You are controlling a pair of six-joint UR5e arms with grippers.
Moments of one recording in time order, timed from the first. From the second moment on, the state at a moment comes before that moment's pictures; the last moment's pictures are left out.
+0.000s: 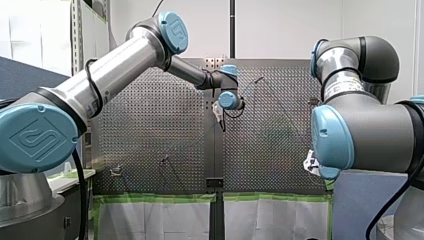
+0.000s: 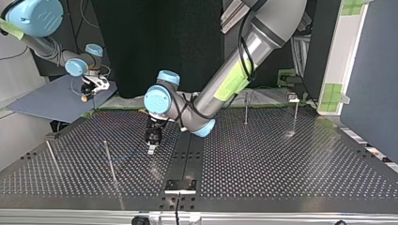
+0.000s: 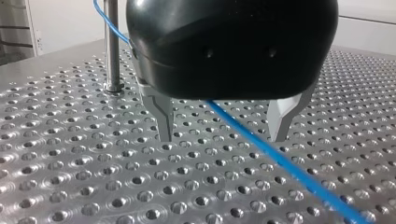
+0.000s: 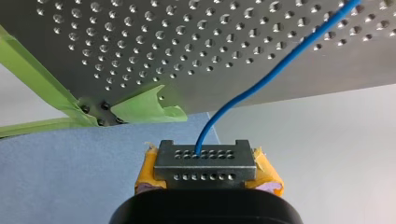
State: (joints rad) left arm -0.65 -2.42 -0.89 -2.93 -1.86 -1.89; right arm 1.56 -0.57 1.54 -0.76 1.62 1.84
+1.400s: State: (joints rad) left arm -0.64 -2.42 -0.89 -2.98 -1.81 -1.97; right arm 1.54 -0.29 1.40 -0.83 1.61 1.76
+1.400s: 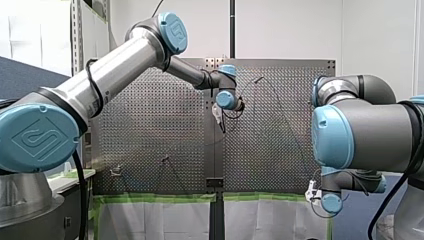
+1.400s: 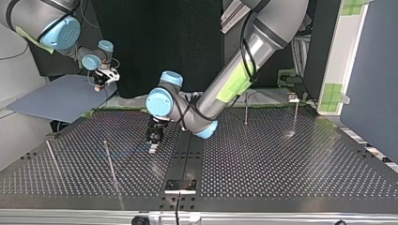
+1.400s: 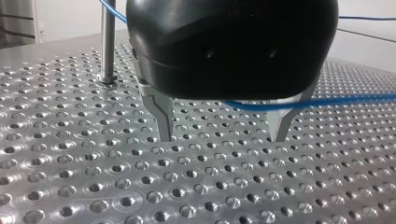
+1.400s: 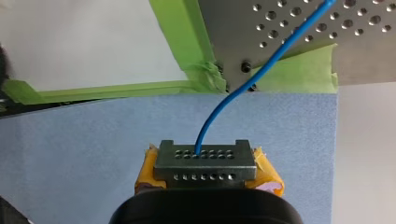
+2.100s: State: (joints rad) left arm -0.65 -2.38 -0.89 -3.05 -1.83 -2.15; right arm 1.53 -0.29 1.38 -0.83 1.56 1.76
